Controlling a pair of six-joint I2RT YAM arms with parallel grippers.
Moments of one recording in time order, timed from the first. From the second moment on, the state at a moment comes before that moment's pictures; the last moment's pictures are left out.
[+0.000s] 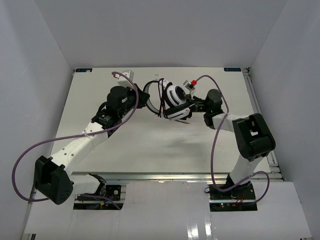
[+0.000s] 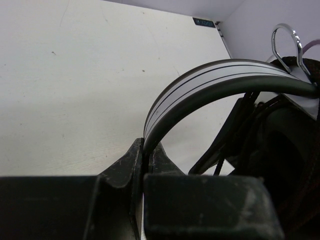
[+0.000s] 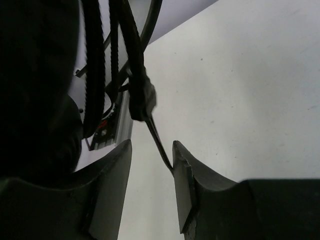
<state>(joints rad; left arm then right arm) -0.55 1.24 1.03 0.00 -0.02 -0.50 0.36 1.72 0.87 0.96 -1.25 0.63</state>
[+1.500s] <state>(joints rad) -0.50 1.55 0.92 -0.23 -0.33 -1.20 0.36 2.12 0.86 1.25 -1.18 1.01</state>
